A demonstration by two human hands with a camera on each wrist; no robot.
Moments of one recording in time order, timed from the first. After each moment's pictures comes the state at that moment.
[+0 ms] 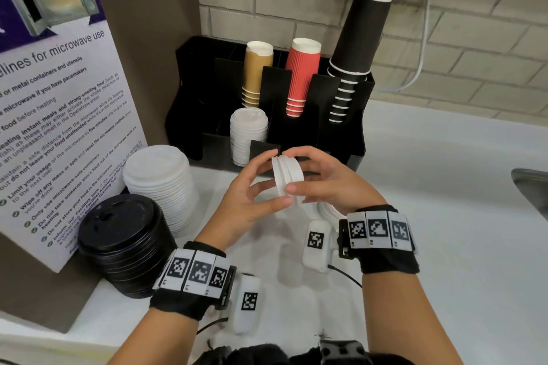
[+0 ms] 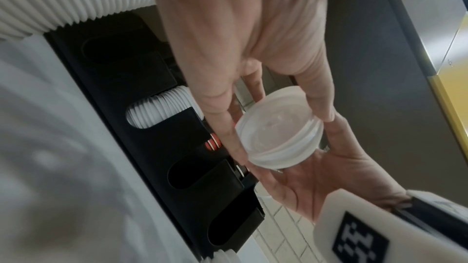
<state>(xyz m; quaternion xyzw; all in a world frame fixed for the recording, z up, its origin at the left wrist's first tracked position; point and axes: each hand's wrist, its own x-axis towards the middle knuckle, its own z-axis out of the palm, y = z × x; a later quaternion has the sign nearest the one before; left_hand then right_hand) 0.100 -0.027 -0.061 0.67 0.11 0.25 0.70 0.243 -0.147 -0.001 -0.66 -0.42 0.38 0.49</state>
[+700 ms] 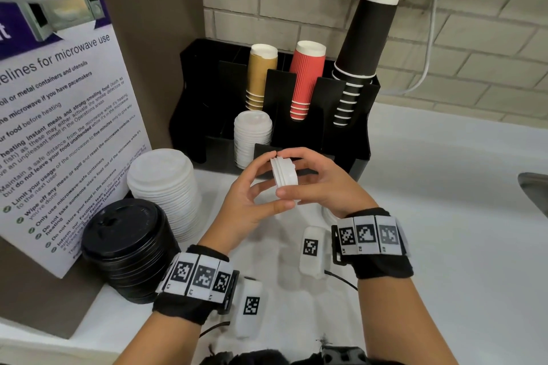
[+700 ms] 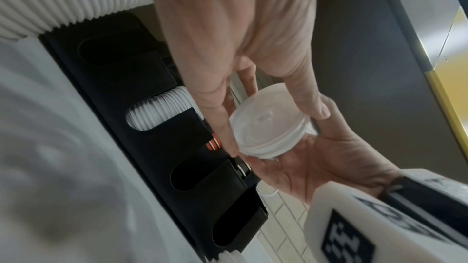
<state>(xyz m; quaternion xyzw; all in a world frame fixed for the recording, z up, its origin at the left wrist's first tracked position) 0.102 -0.021 -0.063 0.66 0.12 0.28 0.68 0.236 -0.132 -0.005 -0.67 -0.43 0.34 0.50</state>
